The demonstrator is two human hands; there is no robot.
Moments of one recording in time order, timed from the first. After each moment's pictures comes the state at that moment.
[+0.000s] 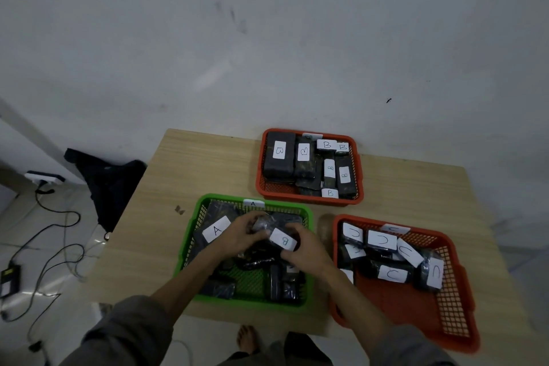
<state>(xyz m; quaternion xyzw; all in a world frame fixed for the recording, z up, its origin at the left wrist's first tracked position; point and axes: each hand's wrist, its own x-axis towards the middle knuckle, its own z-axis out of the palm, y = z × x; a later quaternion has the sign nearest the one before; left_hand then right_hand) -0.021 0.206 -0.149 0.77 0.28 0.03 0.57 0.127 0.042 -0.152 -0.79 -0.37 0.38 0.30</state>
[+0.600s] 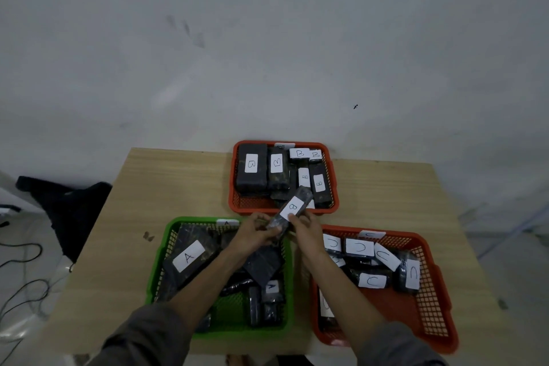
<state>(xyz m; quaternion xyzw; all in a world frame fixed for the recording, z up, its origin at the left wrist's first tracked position) 0.080 0.176 -0.135 0.58 0.38 0.06 0.72 0.184 0.071 -0.128 -0.69 0.02 0.36 0.63</state>
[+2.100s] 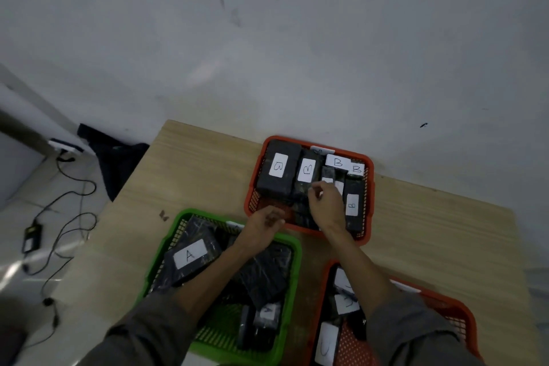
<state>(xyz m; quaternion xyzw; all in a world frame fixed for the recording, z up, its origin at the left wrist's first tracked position) 0.122 0.219 -0.160 0.72 0.43 0.13 0.53 0.302 0.166 -0.150 -0.85 -0.35 0.21 0.34</state>
